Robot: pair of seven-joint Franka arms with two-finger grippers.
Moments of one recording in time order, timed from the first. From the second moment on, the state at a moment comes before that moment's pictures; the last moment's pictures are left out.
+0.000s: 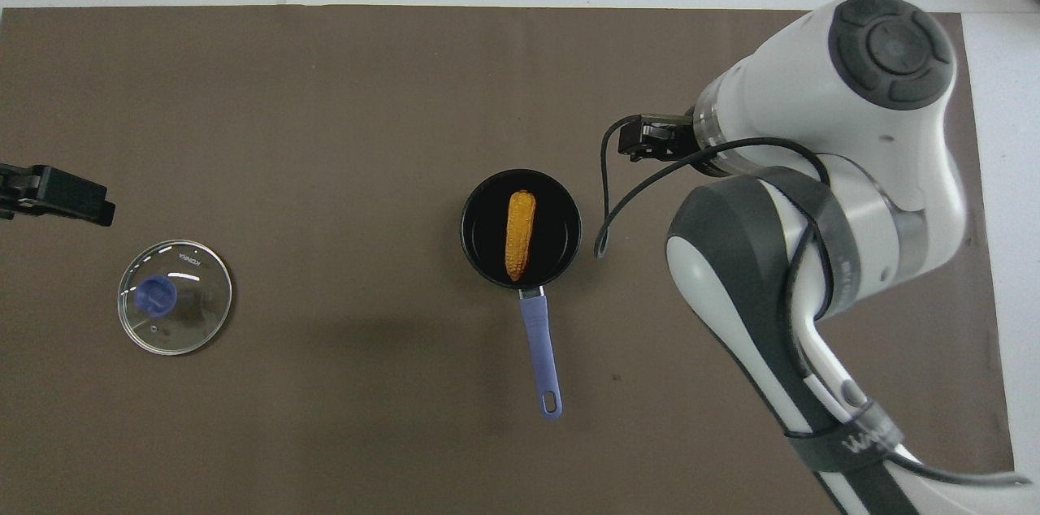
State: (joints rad) left arm -0.07 0.03 0.03 -1.48 -0.02 1.43 0.09; right arm 0.32 0.19 -0.03 -1.56 0.03 1.84 0.43
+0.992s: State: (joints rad) left arm -0.07 0.03 0.03 -1.48 -0.02 1.43 0.09; right arm 0.04 0.00 -0.03 -1.59 0.03 1.53 0.13
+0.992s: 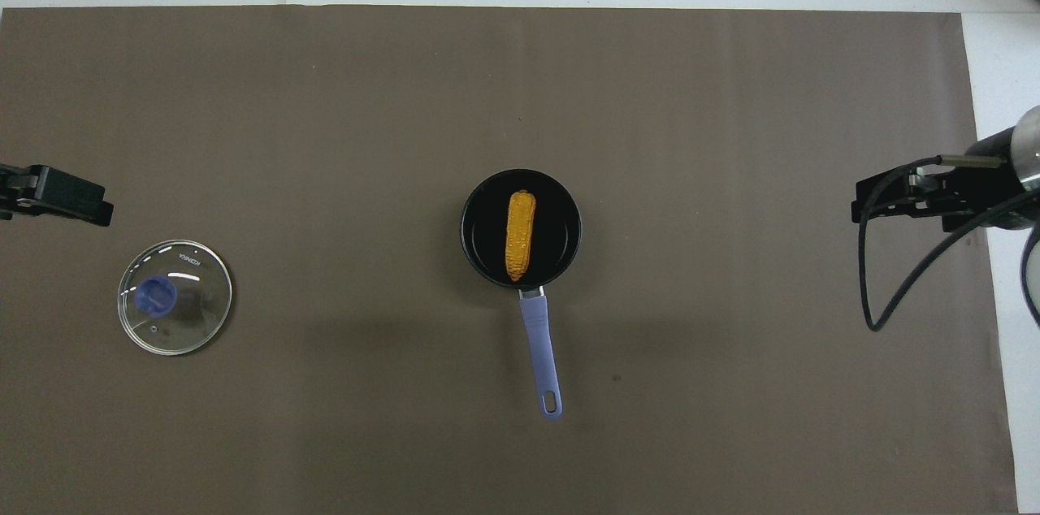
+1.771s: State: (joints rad) left arm -0.07 0.03 0.03 -1.48 -0.02 1.43 0.09; right arm 0.01 -0.04 -0.03 -1.44 0.02 1.41 0.11
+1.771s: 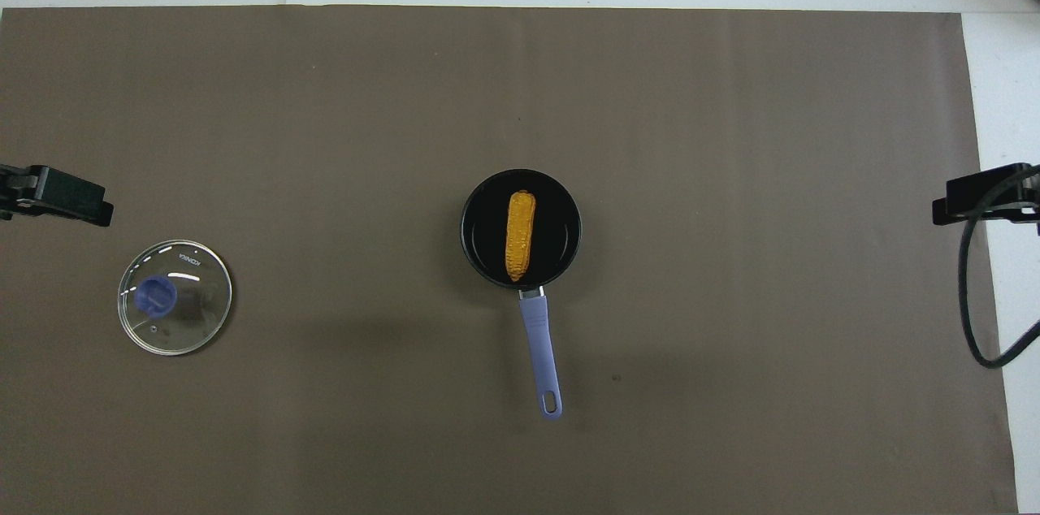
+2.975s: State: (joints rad) left arm -0.07 0.03 0.03 -1.48 -0.02 1.43 0.09; right arm 0.01 -0.06 -0.03 -1.49 -0.03 1.43 0.01
